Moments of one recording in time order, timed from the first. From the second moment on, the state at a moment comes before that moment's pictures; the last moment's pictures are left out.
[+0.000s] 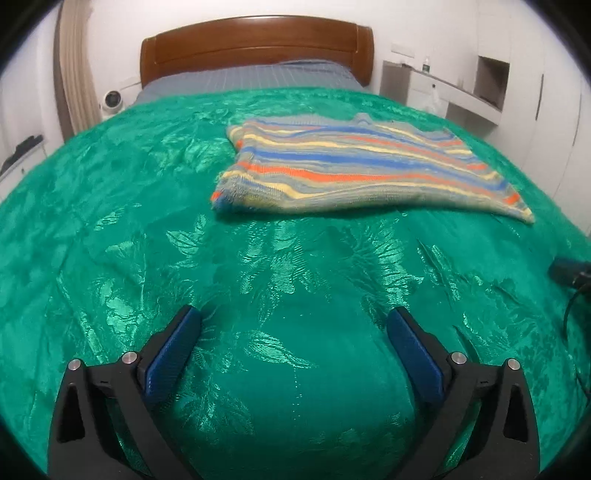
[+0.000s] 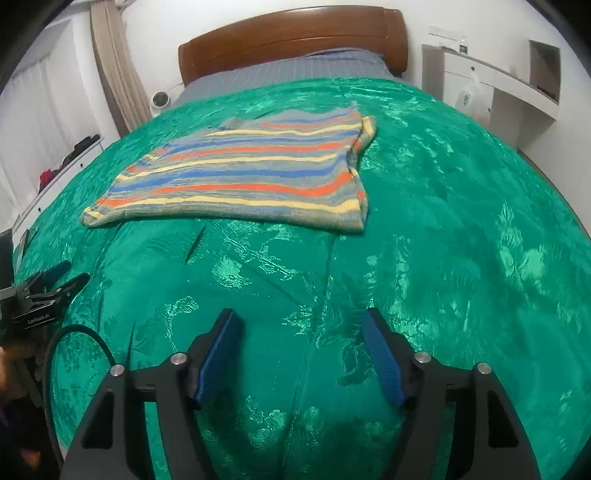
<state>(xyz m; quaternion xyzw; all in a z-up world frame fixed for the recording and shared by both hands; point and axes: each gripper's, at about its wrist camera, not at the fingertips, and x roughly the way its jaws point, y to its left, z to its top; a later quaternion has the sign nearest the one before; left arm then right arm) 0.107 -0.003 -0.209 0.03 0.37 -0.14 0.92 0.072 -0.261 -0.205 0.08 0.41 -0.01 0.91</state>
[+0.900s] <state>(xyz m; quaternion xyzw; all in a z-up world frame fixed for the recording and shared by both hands) 0.105 -0.008 -0.210 0.05 0.37 -0.13 0.92 0.075 -0.246 -0.215 0.03 0.41 -0.02 0.91</state>
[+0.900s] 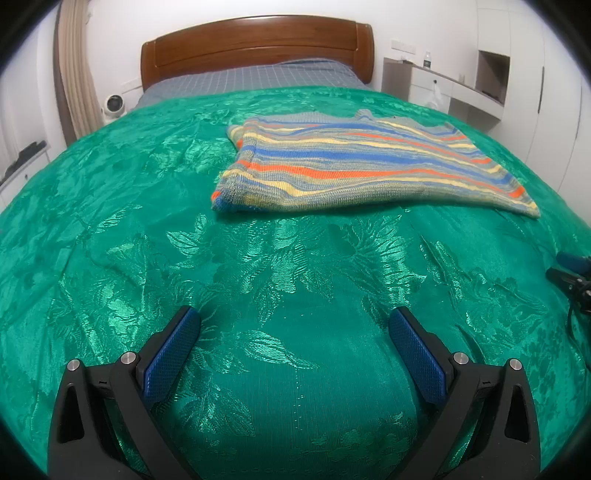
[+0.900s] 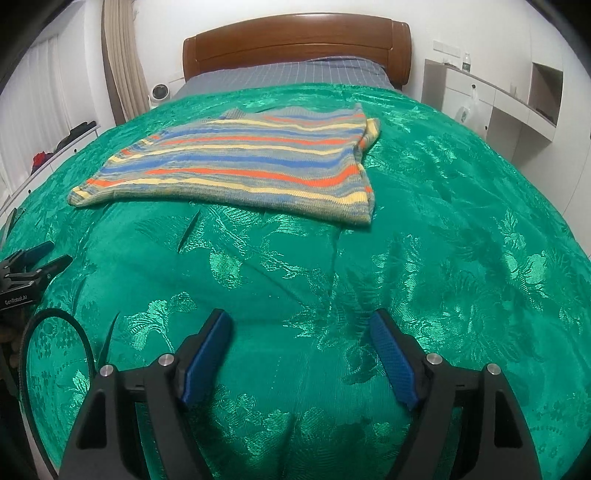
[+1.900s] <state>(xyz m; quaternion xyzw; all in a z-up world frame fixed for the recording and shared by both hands) 0.094 -0.038 -0.157 0.11 0.37 -0.19 0.90 0.066 -0.295 -0.176 0.08 0.41 0.05 0.91</state>
